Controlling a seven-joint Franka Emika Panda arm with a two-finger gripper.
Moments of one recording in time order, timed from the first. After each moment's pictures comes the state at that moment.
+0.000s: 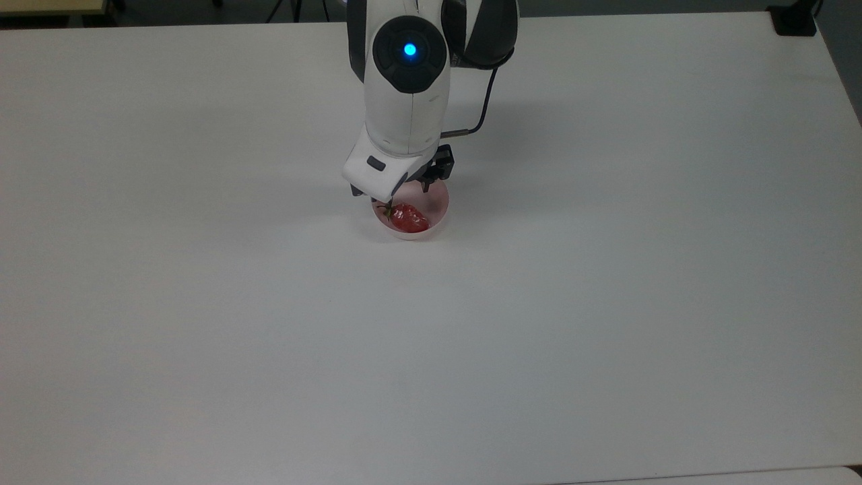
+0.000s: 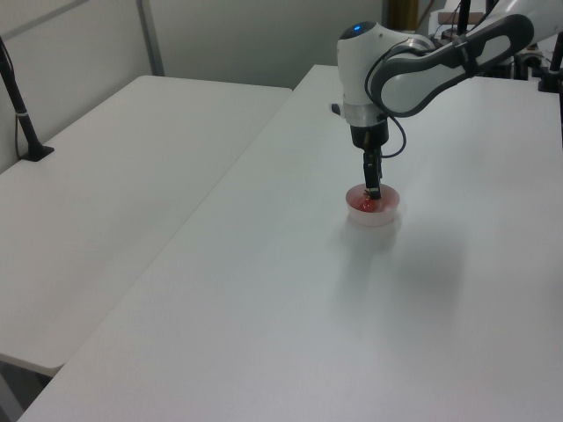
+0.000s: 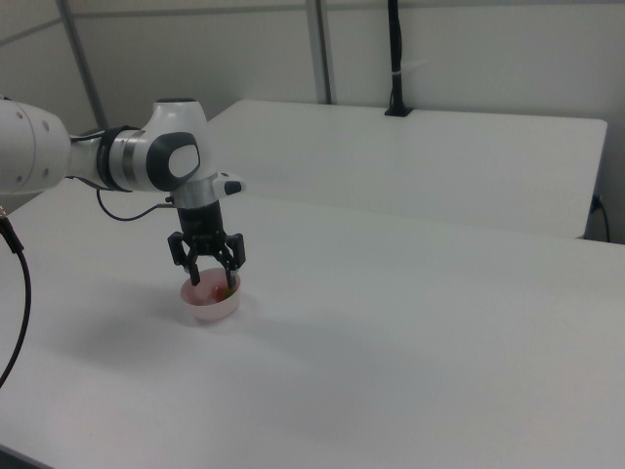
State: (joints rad) arm 0.26 0.39 -0.14 -1.71 -0.01 1.97 -0.13
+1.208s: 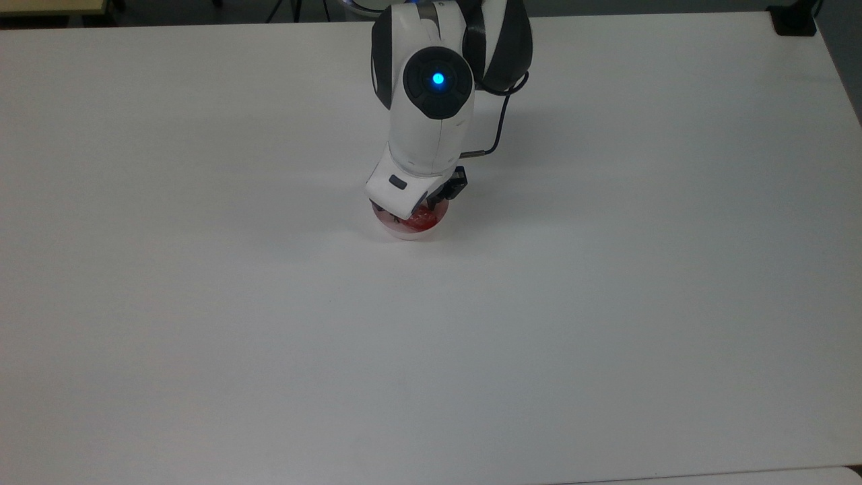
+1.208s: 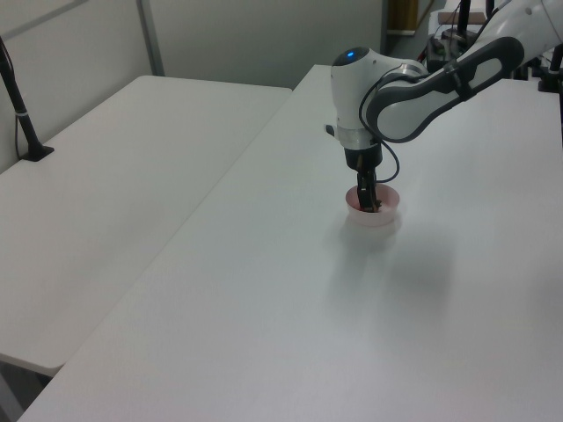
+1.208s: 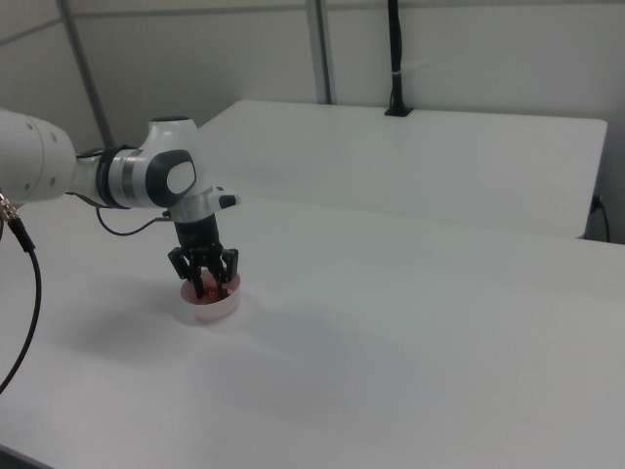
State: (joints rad) arm 0.30 0.45 -0.14 -1.72 -0.02 2.04 -0.07
